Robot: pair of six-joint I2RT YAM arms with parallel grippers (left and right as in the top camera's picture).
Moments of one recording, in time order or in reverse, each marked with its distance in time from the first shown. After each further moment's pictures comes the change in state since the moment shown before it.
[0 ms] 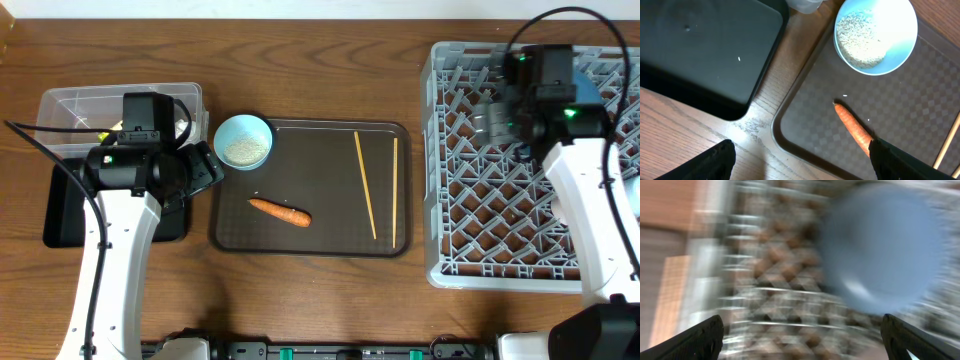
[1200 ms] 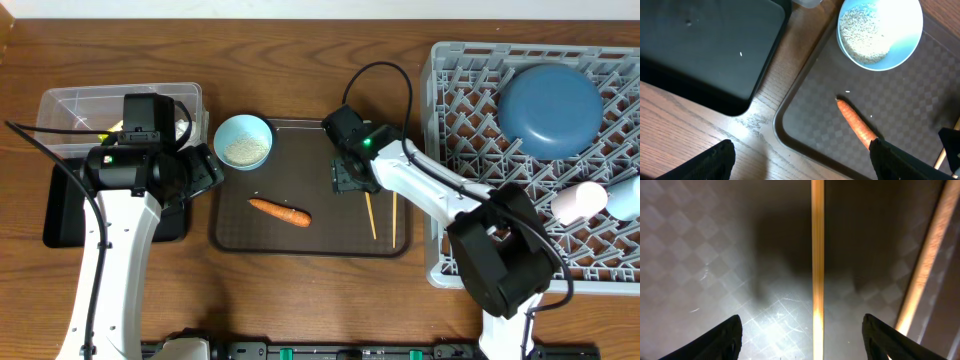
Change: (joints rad) left arm 0.000 0.000 0.000 -0.020 0.000 0.000; right arm 0.569 0.454 0.000 0.120 0.023 0.608
